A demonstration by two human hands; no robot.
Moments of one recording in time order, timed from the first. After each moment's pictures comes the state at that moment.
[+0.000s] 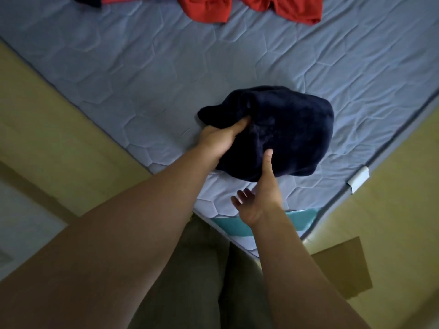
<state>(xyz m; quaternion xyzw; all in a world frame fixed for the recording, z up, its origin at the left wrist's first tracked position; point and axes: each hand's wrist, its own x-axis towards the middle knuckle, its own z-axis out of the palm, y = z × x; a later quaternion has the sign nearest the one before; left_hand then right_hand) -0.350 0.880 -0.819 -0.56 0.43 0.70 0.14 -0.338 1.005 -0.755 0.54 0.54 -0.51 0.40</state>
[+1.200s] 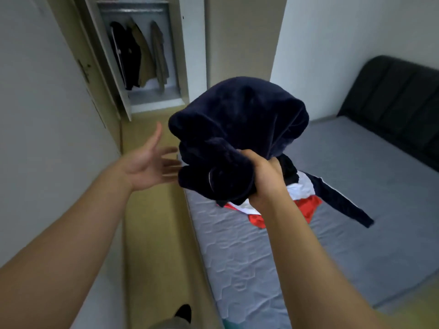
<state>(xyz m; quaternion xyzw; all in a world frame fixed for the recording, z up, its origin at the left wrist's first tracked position) -0.071 0.796 -0.120 -0.37 0.45 0.79 -0.19 -0.281 0.954 -0.113 -0.11 0.51 -0.71 0.48</state>
